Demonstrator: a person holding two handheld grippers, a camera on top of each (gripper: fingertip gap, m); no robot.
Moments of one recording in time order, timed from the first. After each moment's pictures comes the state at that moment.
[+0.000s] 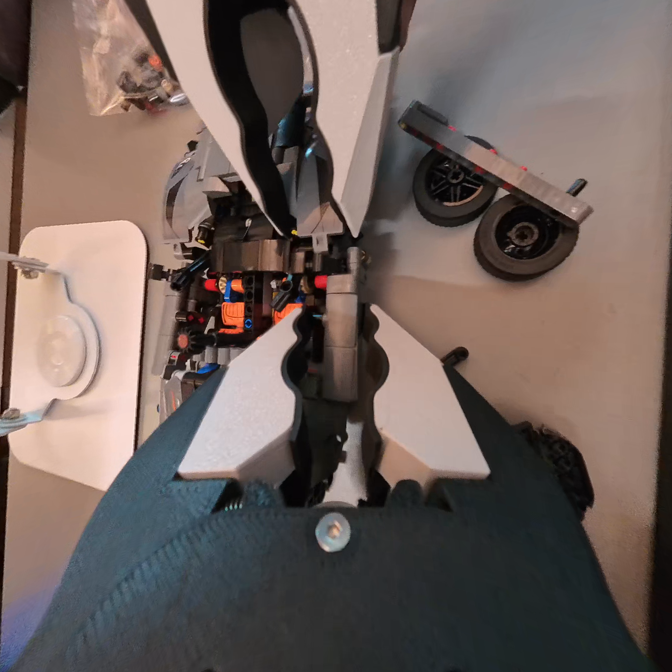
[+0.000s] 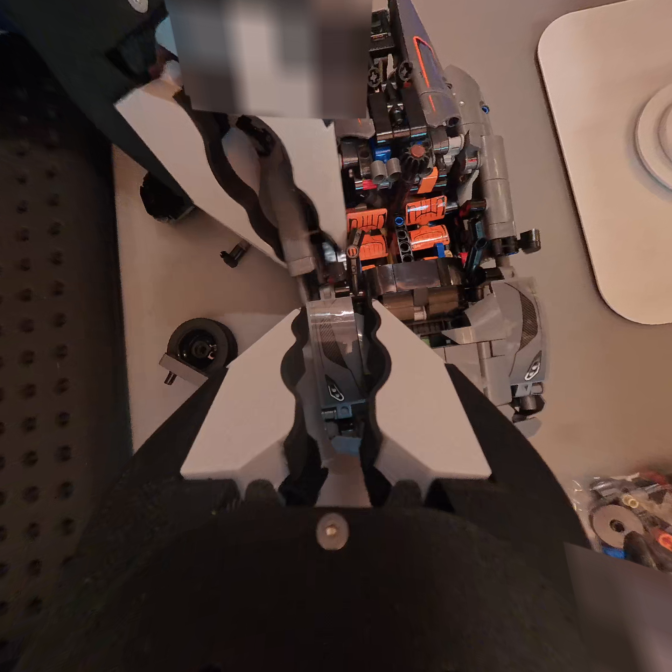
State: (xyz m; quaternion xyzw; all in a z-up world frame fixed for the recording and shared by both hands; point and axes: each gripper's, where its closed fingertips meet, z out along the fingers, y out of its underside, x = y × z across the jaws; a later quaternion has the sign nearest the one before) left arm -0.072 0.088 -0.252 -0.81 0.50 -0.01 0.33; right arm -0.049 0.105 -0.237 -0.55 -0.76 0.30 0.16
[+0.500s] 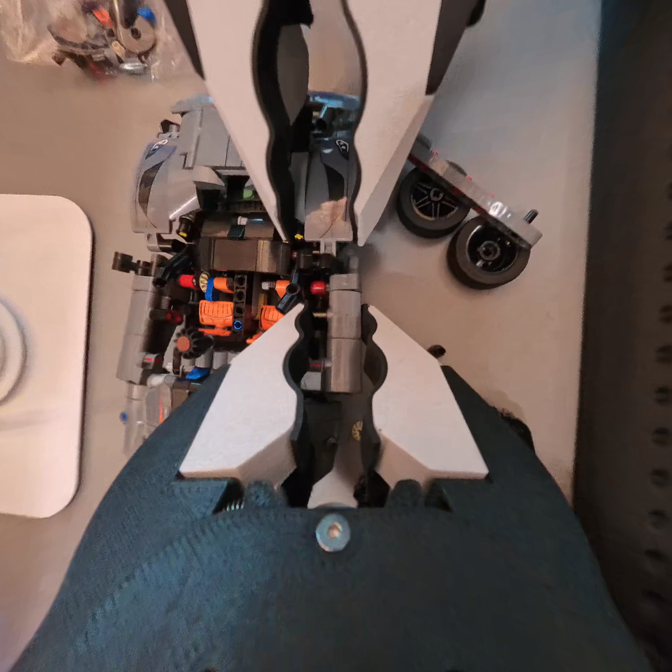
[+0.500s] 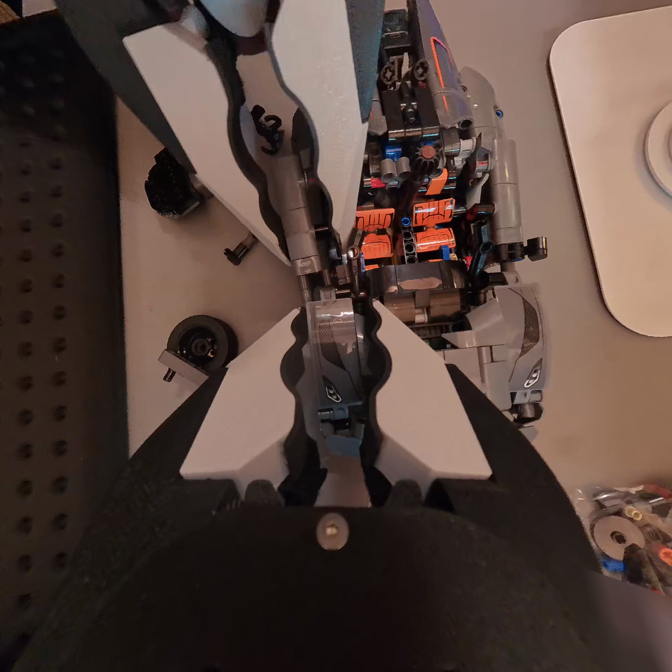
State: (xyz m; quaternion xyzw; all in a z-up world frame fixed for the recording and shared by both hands) left arm -0.070 0.084 -0.248 -0.83 0.47 -0.10 0.27; right arm -0.050 0.103 -0.238 -0.53 -0.77 0.31 0.16
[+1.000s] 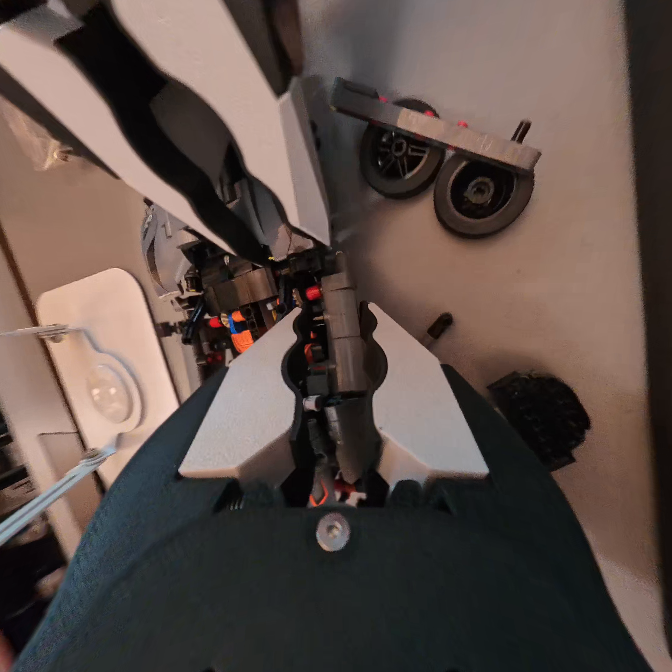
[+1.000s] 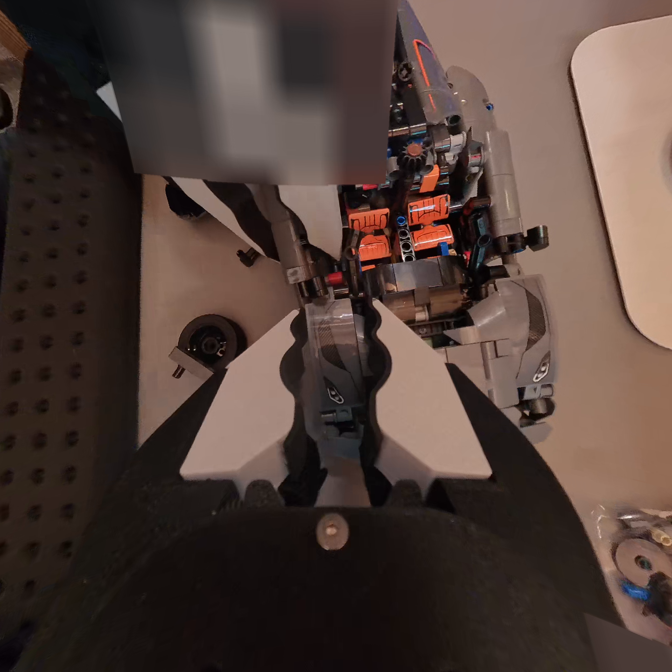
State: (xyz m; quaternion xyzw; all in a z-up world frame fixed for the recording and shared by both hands) left arm -0.068 0.076 -0.247 -0.75 0.61 0.04 0.24; right arm -0.050 0.098 -0.238 -0.52 -0.77 0.33 0.15
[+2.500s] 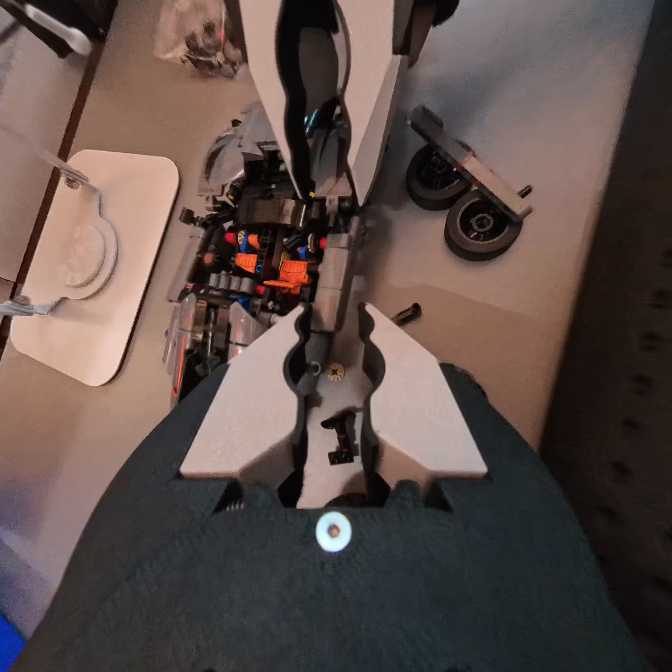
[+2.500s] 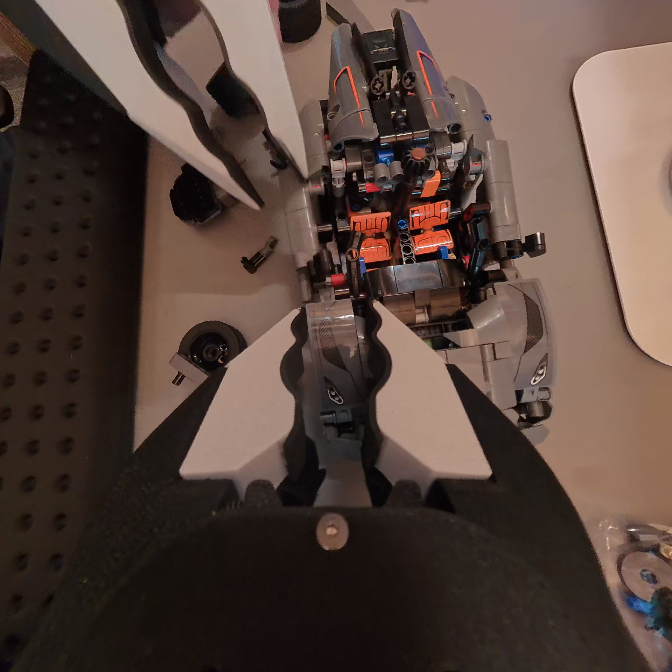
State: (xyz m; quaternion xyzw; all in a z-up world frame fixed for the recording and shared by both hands) left arm -0.092 0.046 -0.229 -0.84 0.40 0.00 0.37; right arm -0.053 0.093 -0.237 -0.51 -0.78 0.33 0.16
